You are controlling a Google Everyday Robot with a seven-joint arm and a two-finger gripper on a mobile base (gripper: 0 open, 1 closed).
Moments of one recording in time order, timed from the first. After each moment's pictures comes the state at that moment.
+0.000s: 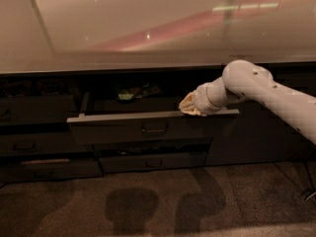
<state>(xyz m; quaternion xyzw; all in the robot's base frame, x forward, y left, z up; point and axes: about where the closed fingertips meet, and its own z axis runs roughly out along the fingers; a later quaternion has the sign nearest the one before) 0.658 -0.119 0.688 -0.75 0.57 0.00 0.33</state>
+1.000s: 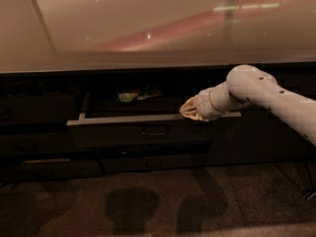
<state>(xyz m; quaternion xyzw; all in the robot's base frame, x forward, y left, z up) 0.638 -0.119 0.686 -0.76 0.56 0.01 0.33</state>
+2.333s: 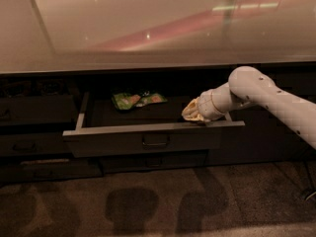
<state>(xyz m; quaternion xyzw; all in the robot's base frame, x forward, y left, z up) 0.652 -0.129 0.666 -0.74 0.58 0.05 0.34</state>
